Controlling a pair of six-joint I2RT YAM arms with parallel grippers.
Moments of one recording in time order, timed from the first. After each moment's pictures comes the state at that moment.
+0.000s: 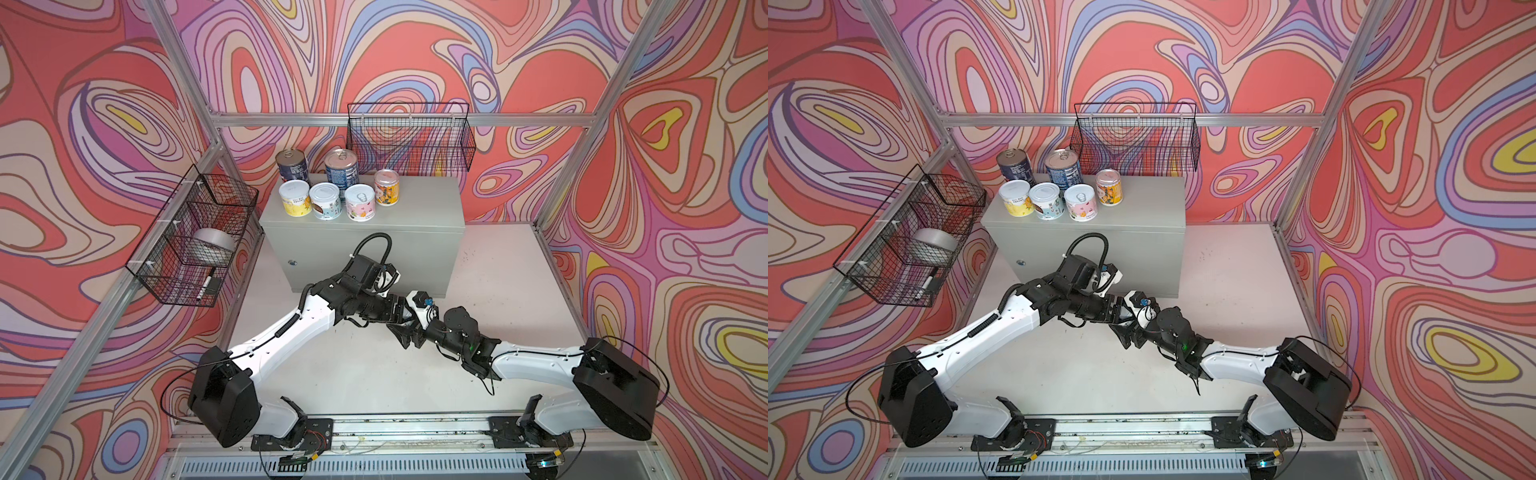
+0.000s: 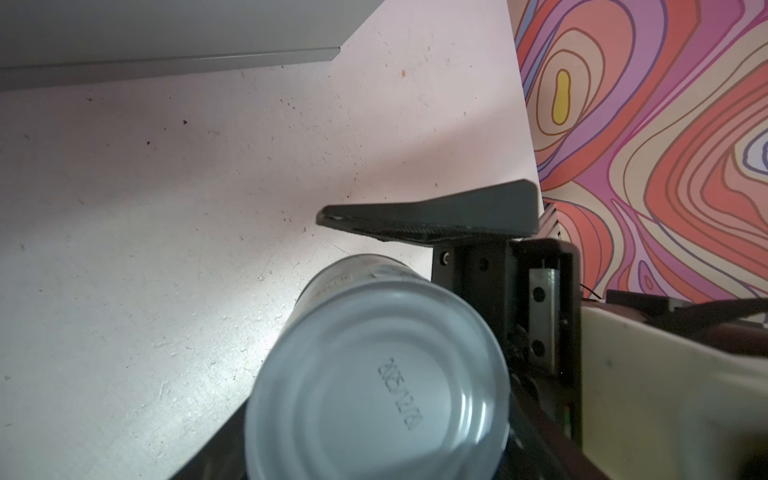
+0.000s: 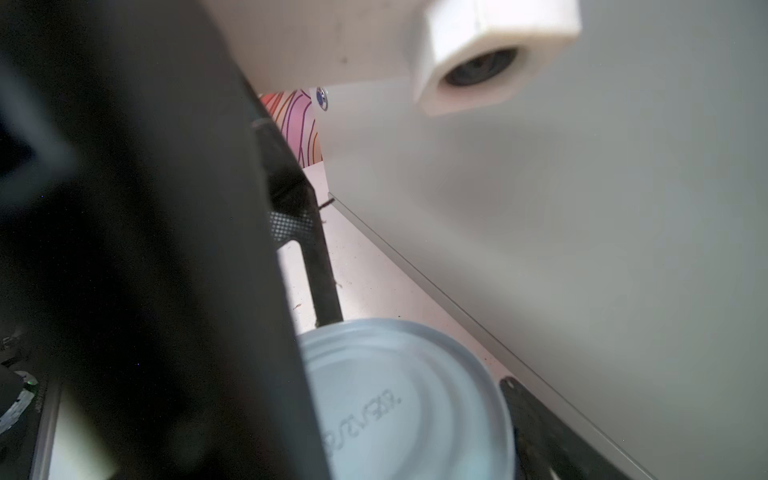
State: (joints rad) left arm -0.63 1.41 1.14 -0.65 0.52 -0.52; right arm 0.88 1.41 0.54 0.67 -0.04 0.06
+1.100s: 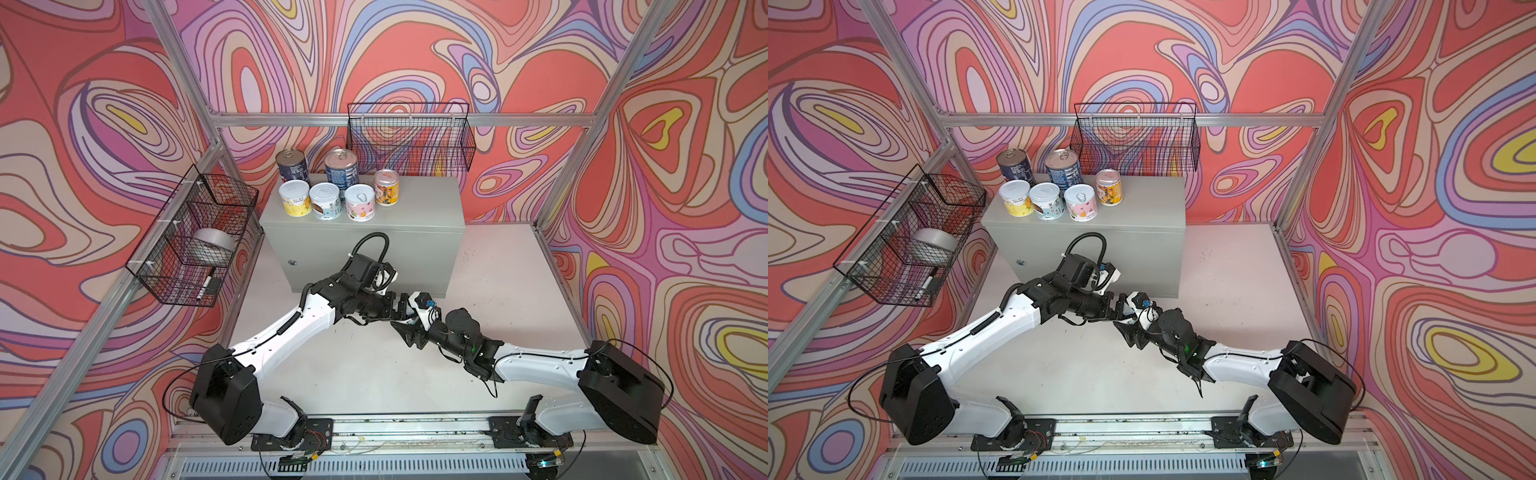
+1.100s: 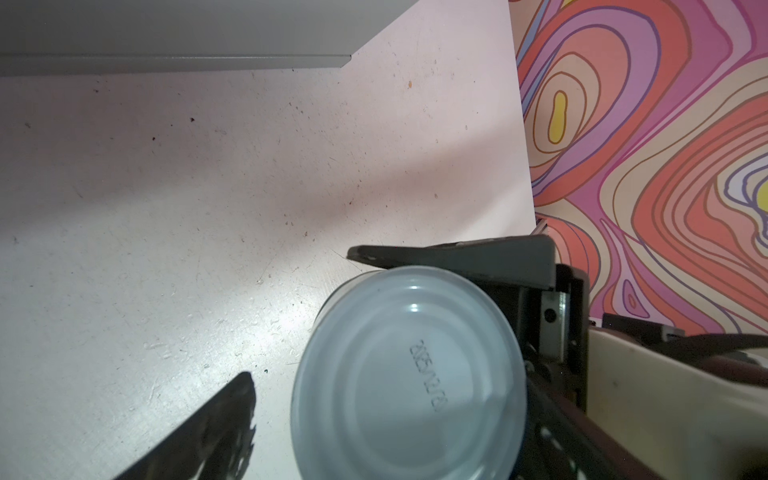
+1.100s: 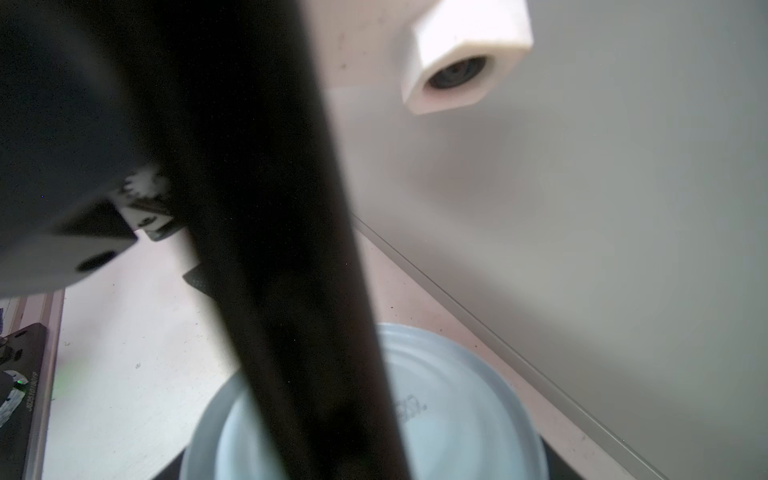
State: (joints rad) left arm -0.61 1.42 1.13 -0.62 0.53 -0.58; right arm 0.88 1.38 0.52 0.65 -0.02 0.07
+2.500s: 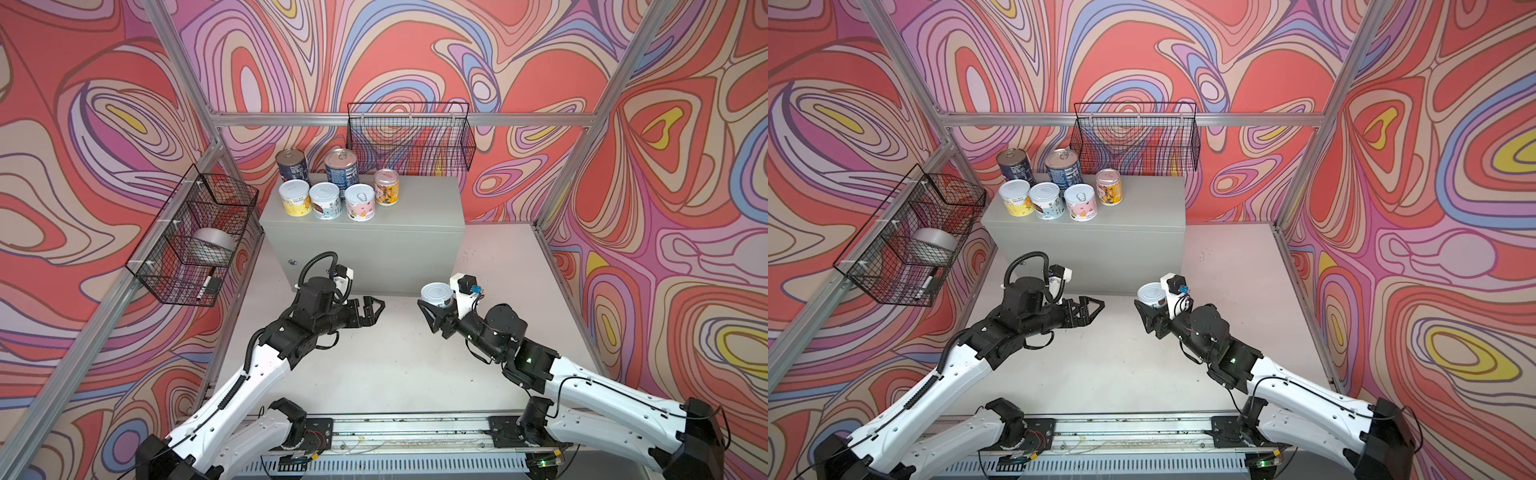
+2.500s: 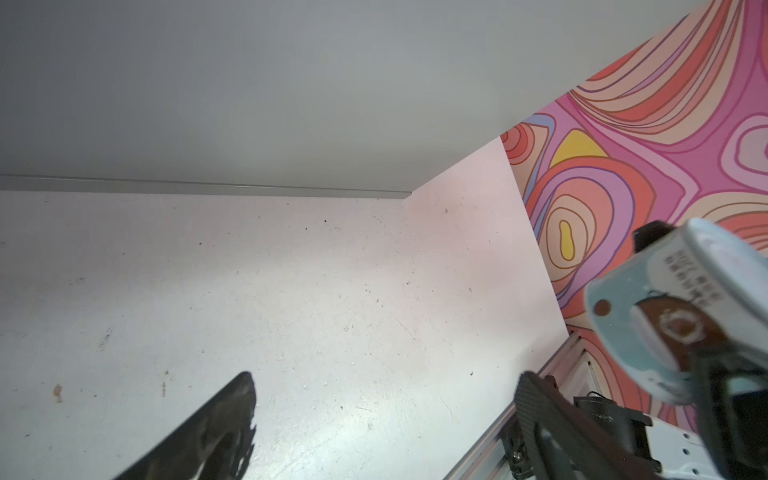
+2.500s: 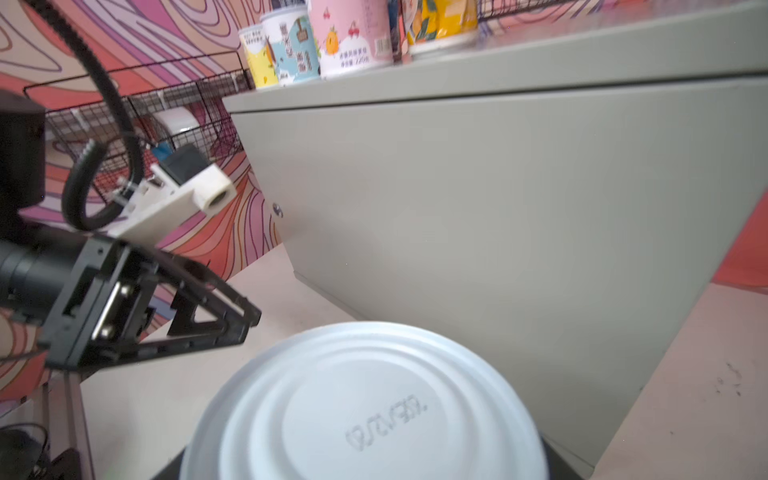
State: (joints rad) left arm -0.50 0.93 0.79 -0.45 0.26 -0.61; right arm 0.88 0.93 0.65 0.20 0.20 0.20
